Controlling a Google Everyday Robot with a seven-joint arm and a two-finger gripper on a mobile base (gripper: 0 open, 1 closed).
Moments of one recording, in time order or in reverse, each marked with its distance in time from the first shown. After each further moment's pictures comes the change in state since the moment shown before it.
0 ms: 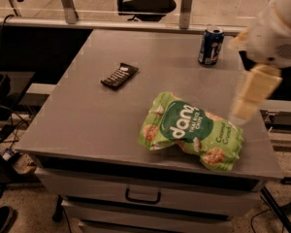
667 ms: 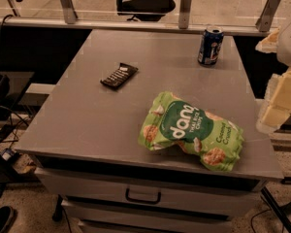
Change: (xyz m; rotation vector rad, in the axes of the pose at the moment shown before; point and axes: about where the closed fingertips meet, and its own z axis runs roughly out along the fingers) arm 0.045 0.016 -0.030 0.036 0.076 0.094
